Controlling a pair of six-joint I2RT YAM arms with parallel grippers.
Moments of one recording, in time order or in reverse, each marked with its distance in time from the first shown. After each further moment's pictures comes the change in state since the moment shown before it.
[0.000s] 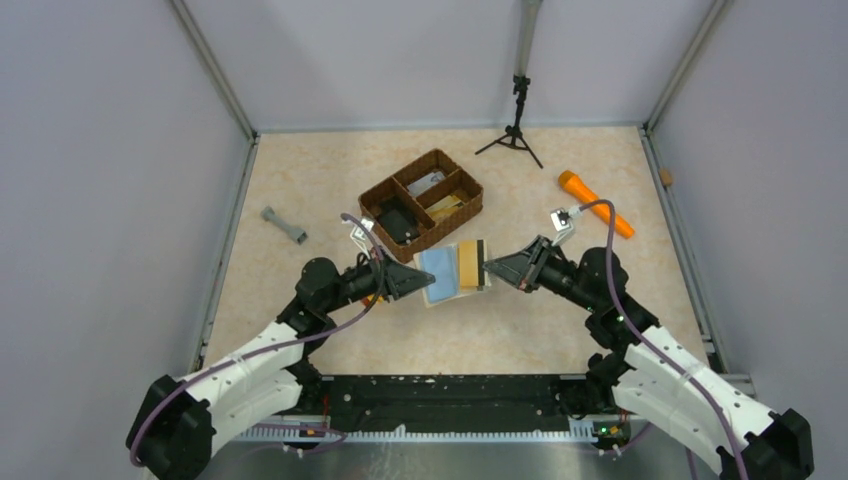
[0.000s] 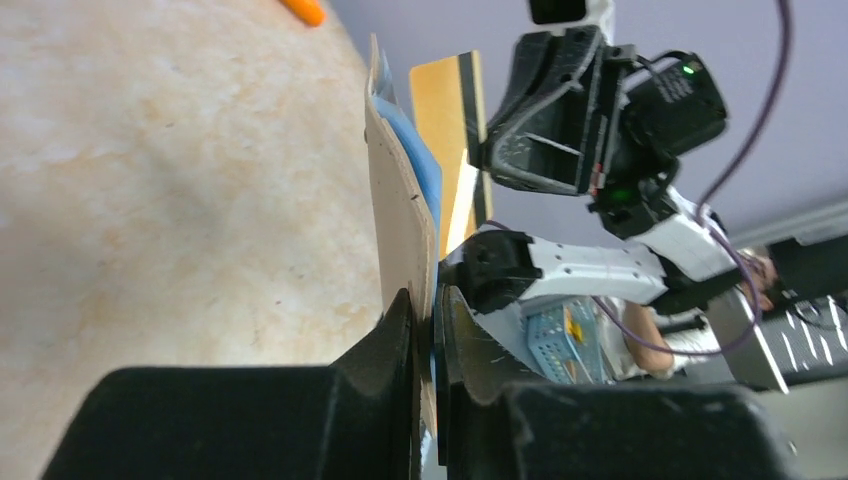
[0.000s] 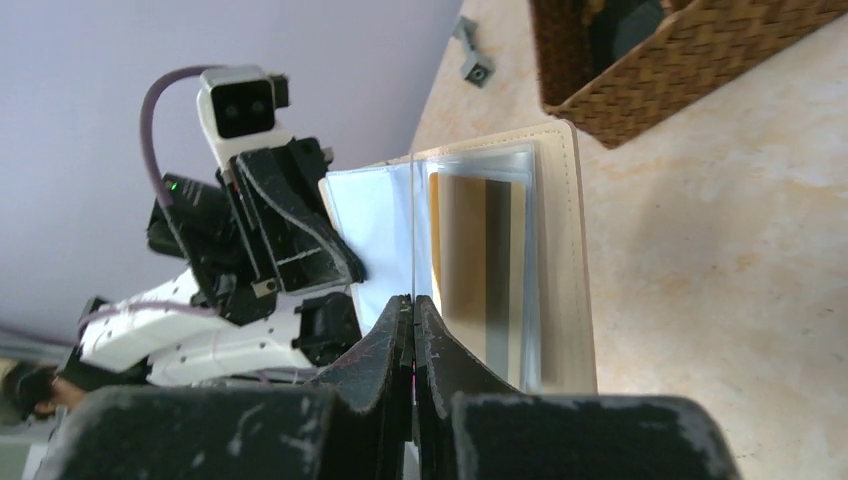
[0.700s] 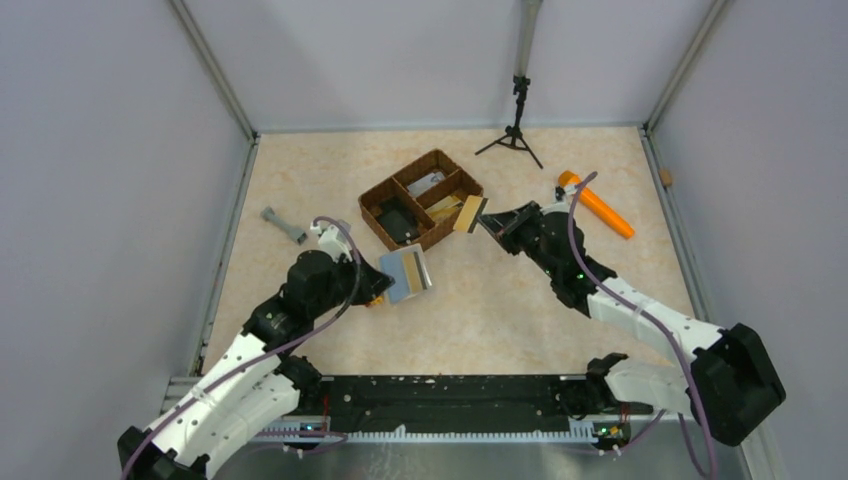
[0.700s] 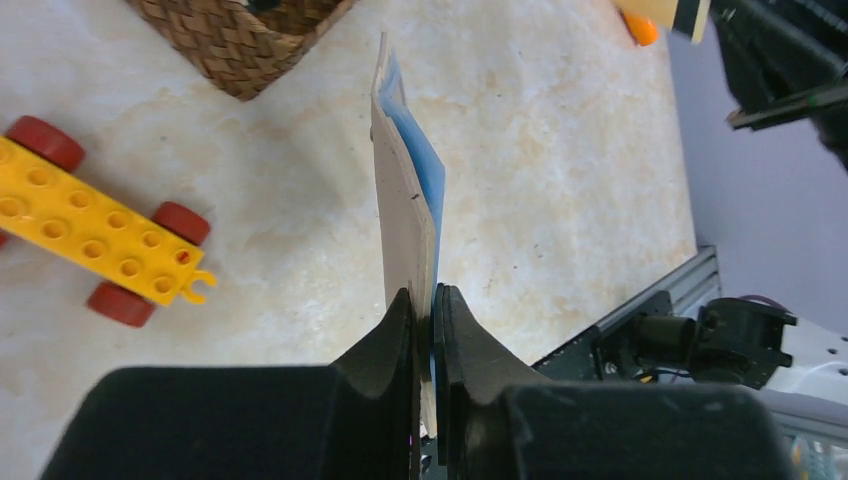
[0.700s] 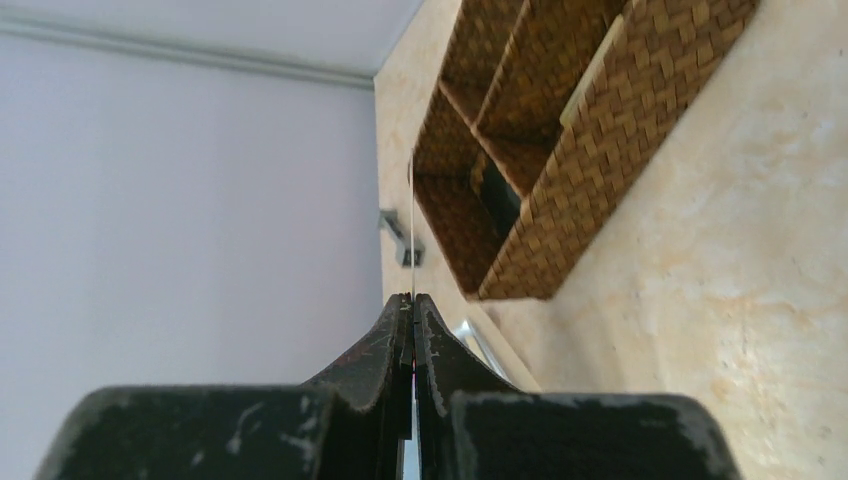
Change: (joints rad) left arm 0.031 -0.220 0.224 -0.972 -0.436 0.278; right arm 0.003 0.406 0.132 0.126 0.413 0.241
